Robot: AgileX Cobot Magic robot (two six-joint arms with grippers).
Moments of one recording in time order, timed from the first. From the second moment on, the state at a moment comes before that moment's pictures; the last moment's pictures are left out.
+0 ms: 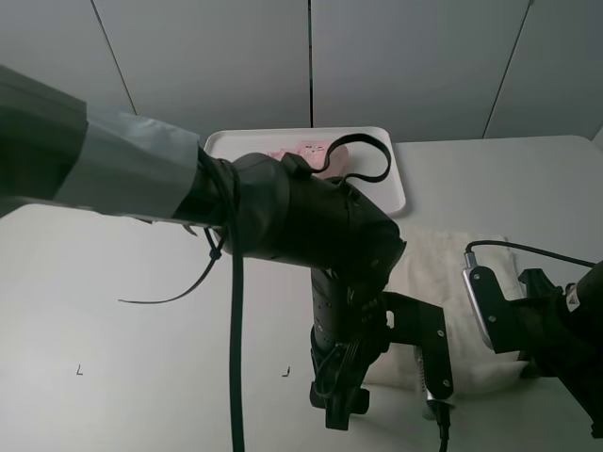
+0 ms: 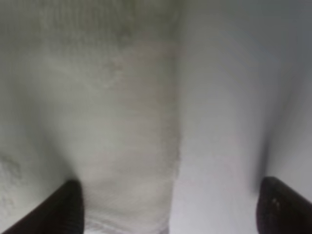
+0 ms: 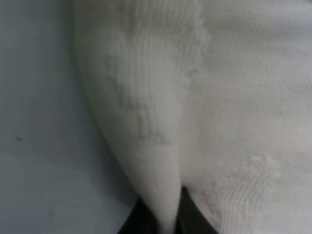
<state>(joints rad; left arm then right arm) -1.11 2.20 -1.42 -0.03 0.83 0.64 0.25 1.61 -0.33 -0.11 0.36 -1.22</state>
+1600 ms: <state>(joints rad) -0.91 2.05 -1.42 -0.23 0.68 0.61 0.25 1.19 -0.32 -0.12 0.46 -0.49</state>
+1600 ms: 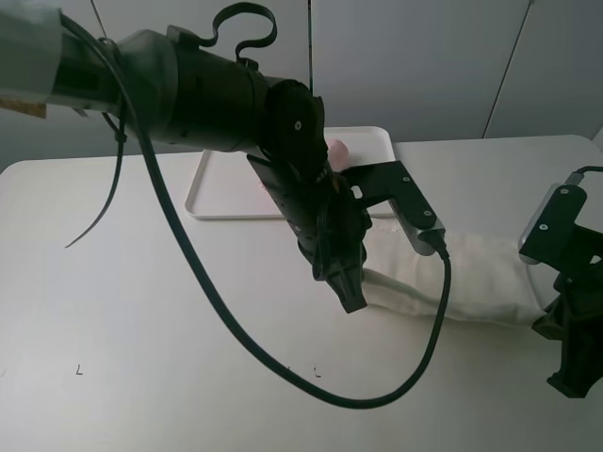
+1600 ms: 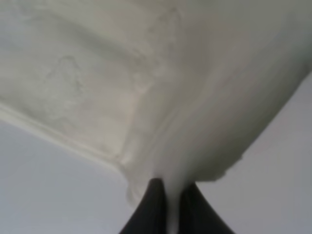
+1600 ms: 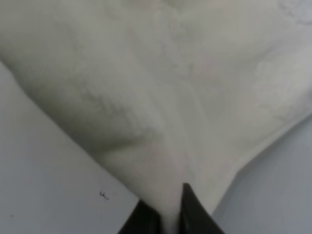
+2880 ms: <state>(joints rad) -0.81 2.08 -1.42 -0.34 0.36 0.52 0.25 1.37 -0.40 -1.46 0.29 1.20</state>
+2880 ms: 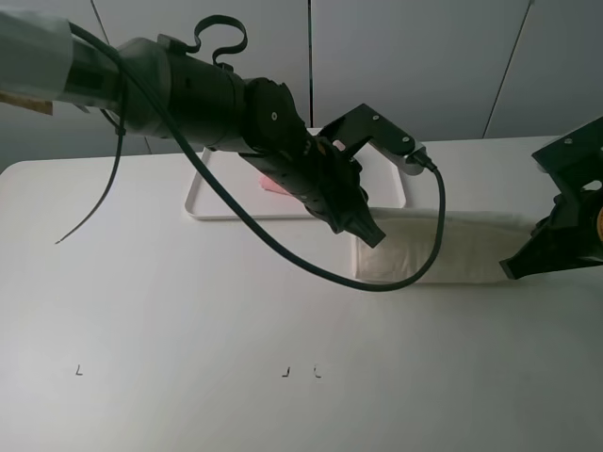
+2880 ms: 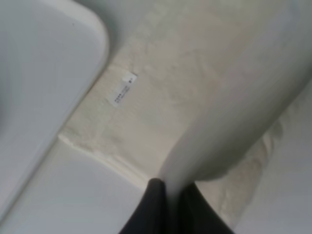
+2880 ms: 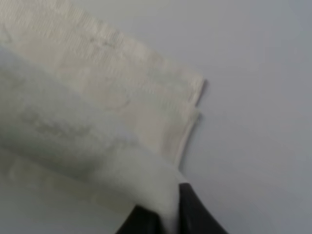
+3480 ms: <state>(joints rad) -0.78 2.08 -1.42 -0.34 0.39 0.31 0.25 1.44 -0.49 -1.46 0.34 1.45</state>
